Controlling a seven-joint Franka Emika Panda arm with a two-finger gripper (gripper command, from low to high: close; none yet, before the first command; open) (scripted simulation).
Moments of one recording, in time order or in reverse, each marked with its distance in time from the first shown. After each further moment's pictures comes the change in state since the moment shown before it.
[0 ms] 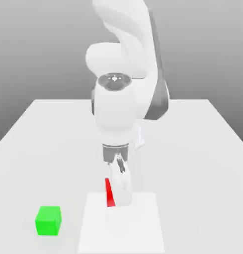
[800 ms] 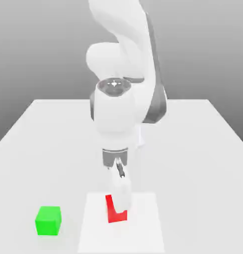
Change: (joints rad) arm 0.011 0.141 -0.006 0.006 -0.166 0.133 0.126
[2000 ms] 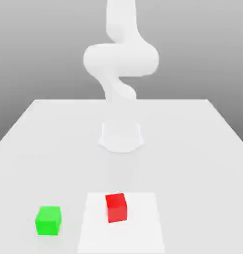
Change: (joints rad) arm 0.304 -0.899 -0.227 0.401 0.166 -0.567 -1.343
